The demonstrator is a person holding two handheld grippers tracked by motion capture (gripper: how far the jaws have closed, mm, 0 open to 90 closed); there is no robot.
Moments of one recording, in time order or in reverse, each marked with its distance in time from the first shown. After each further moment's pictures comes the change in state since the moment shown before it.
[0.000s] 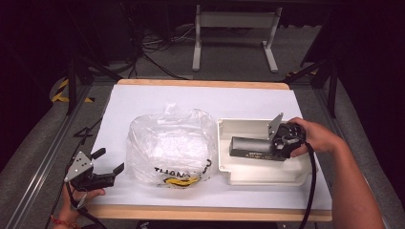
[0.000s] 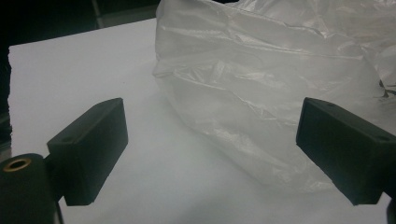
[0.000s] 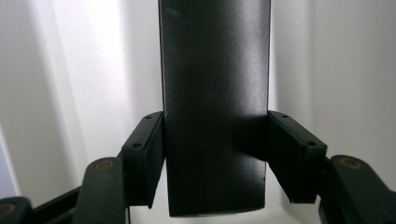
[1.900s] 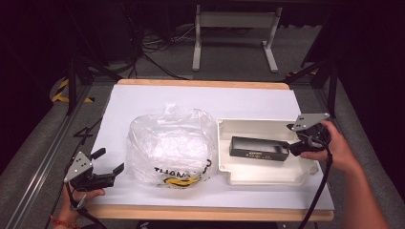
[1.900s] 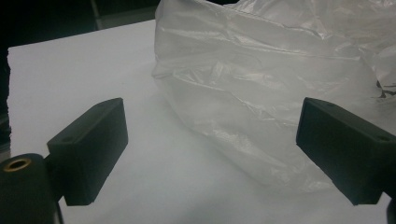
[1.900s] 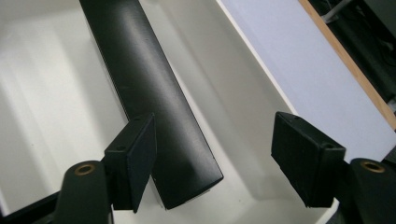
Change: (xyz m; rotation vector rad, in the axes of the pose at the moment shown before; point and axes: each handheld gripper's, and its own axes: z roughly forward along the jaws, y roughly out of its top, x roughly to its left) left arm 0.000 0.000 -0.001 -0.005 -0.004 0.004; right arm 0.032 -0.044 -0.045 -0.407 -0.321 0.342
